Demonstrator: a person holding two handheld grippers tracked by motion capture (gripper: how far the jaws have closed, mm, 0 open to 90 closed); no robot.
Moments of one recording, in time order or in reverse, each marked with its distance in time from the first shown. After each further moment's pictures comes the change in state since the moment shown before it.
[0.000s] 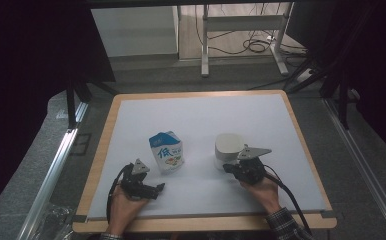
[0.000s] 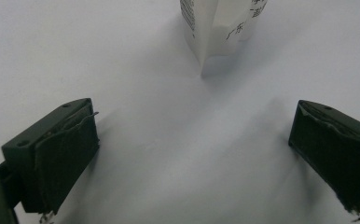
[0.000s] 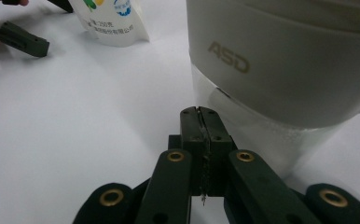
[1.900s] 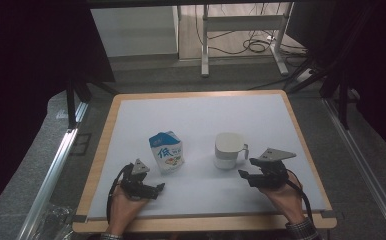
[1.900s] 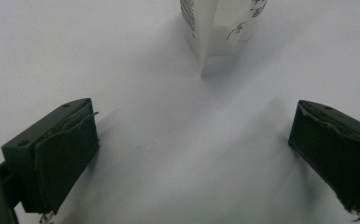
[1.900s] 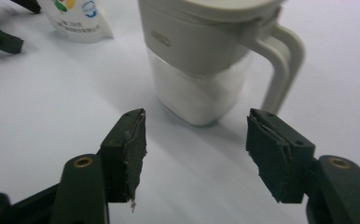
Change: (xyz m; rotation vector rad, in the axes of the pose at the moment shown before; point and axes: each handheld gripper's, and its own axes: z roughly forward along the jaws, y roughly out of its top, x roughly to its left) left arm 0.000 0.000 0.000 -0.003 0.001 -0.001; right arm -0.001 -0.005 -0.063 0.003 -0.162 0.023
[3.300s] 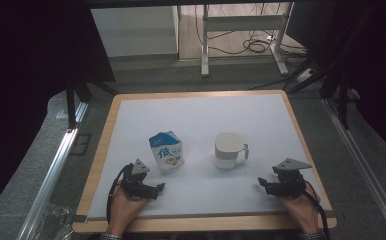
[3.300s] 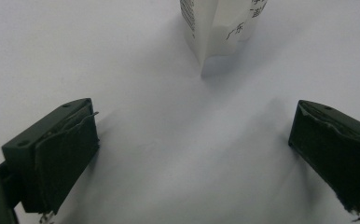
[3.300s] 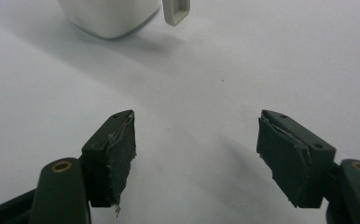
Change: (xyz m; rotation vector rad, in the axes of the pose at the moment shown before) left arm 0.000 0.000 0.000 0.000 0.000 0.001; right arm -0.033 -0.057 -0.010 0.084 -0.157 0.080
